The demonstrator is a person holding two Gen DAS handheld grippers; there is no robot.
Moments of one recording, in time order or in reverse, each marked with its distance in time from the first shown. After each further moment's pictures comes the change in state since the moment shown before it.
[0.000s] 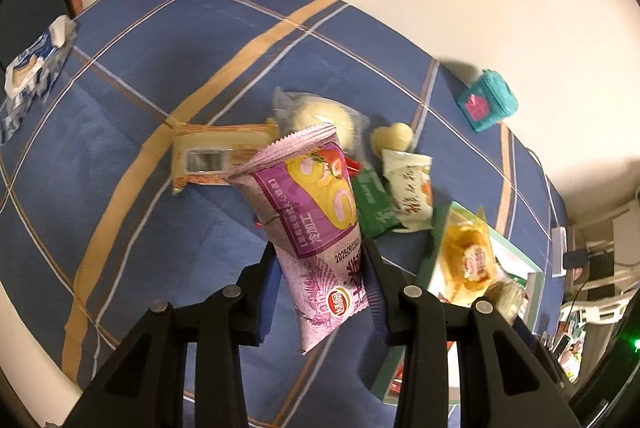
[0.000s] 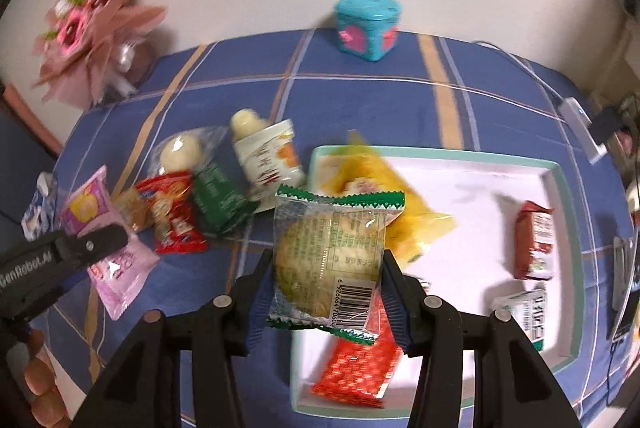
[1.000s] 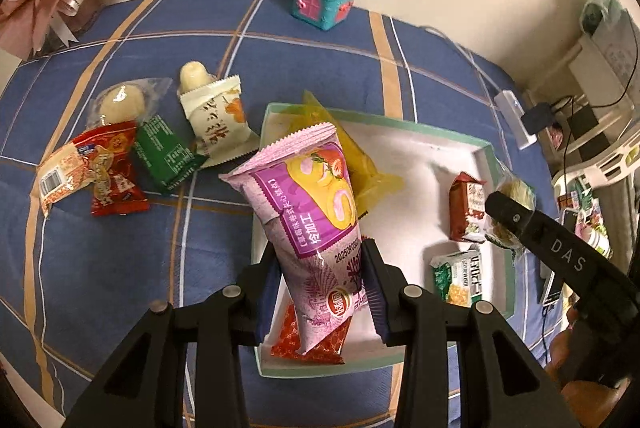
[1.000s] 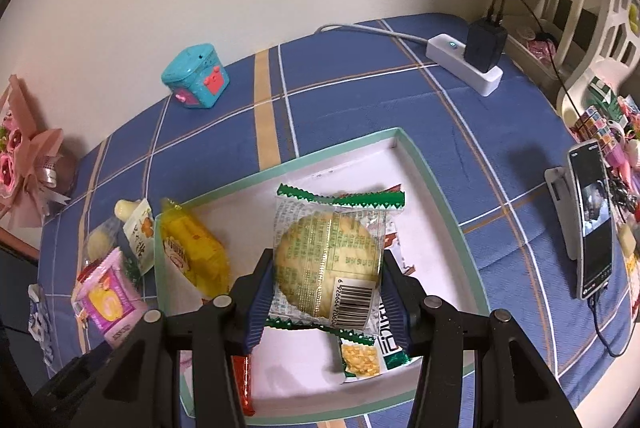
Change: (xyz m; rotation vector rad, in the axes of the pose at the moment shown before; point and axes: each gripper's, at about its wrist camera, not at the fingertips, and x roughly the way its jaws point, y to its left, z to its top) left arm 0.032 -0.144 -0.078 0.422 0.095 -0.066; right arm -0.017 -0.149 -0.005 0.300 -0.025 -0.073
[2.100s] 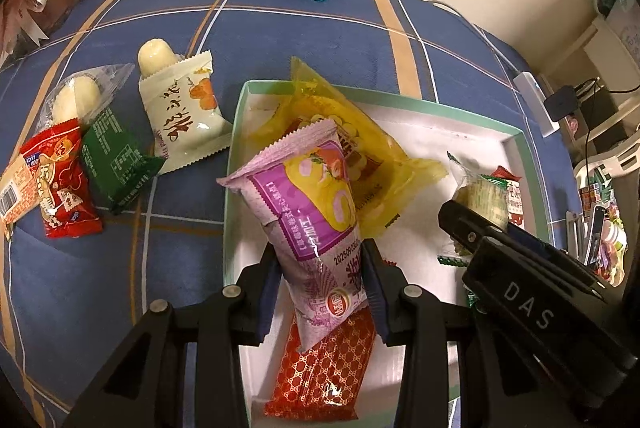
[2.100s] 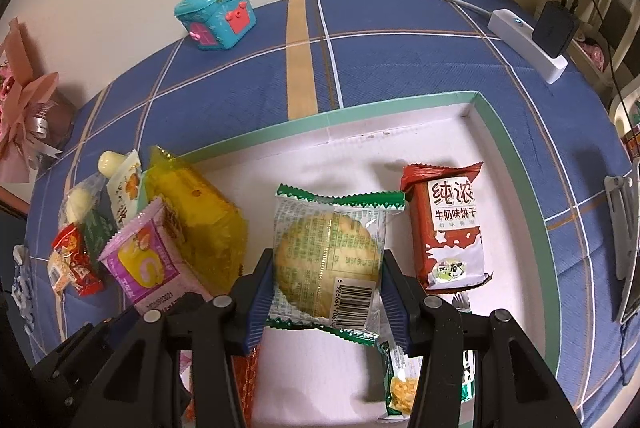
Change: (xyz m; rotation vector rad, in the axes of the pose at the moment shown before) left arm 0.057 0.000 0.007 0.030 0.025 0.000; right arm 0.064 0.032 -0.009 -0.101 0.089 0.007
